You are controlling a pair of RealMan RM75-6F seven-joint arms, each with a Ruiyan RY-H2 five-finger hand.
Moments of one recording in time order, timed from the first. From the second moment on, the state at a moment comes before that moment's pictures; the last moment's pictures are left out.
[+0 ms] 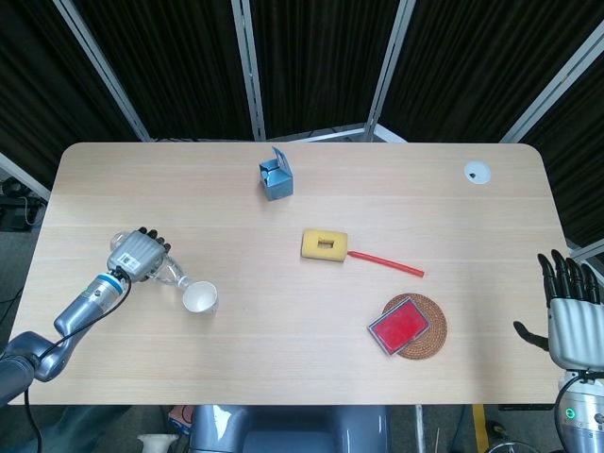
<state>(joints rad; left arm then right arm) -0.70 -1.55 0.04 -0.84 1.55 0.85 0.04 0.09 -1.14 0.15 -1.73 -1.35 1.53 -0.31</state>
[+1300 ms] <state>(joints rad) -0.70 -1.52 0.05 -0.85 1.57 0.93 0.13 0.08 -1.14 0.15 -1.74 -1.36 1.53 -0.31</state>
